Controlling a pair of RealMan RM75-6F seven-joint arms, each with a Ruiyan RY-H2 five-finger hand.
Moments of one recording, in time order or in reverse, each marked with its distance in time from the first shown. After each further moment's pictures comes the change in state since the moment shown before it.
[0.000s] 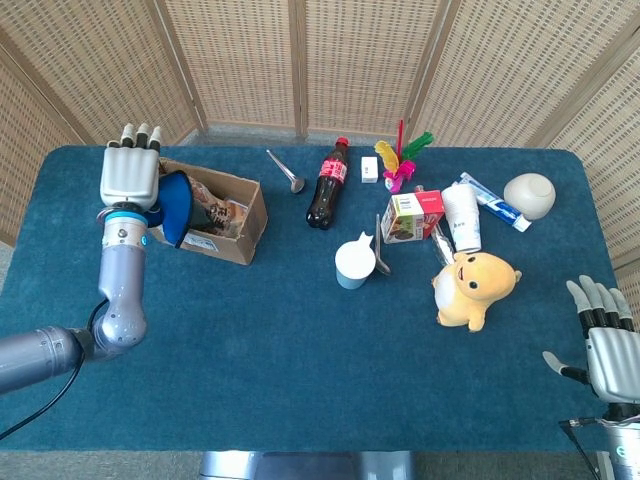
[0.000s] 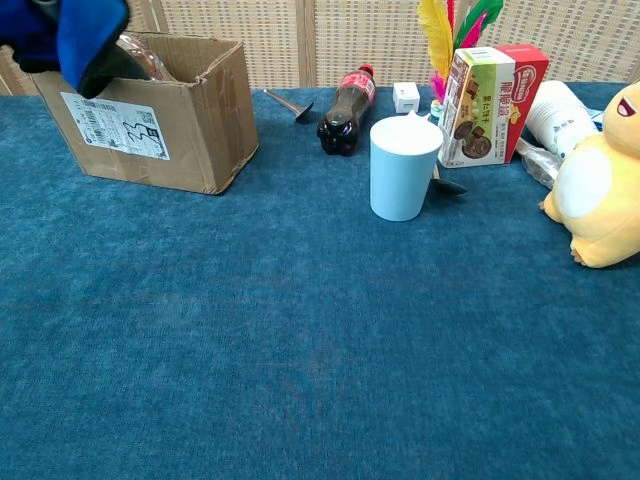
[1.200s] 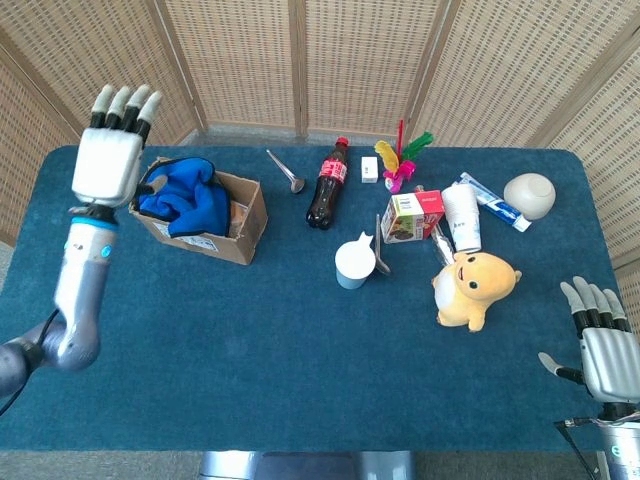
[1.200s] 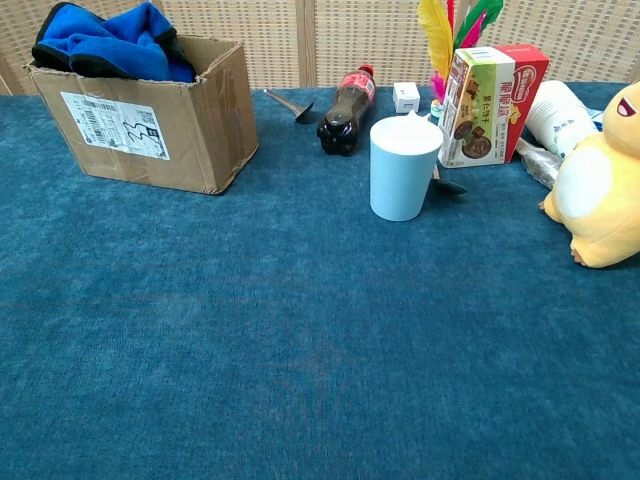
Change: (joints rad) left arm 0.230 0.104 0.070 -0.023 0.736 0.066 -0.597; right arm 0.004 -0.006 -0.006 -0.004 -0.003 -0.005 -0.013
